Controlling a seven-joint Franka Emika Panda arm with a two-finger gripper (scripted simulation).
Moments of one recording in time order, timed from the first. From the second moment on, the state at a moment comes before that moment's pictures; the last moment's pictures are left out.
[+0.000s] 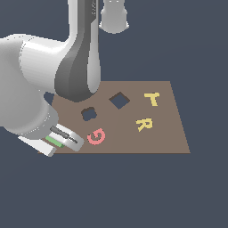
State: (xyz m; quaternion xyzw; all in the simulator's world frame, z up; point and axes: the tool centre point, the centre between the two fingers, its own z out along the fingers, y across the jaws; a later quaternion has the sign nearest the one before) arm 0.094 -0.179 0.031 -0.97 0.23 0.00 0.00
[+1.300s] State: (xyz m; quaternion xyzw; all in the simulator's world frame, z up) arm -0.015 -0.146 0.035 -0.82 0.58 0.00 0.00
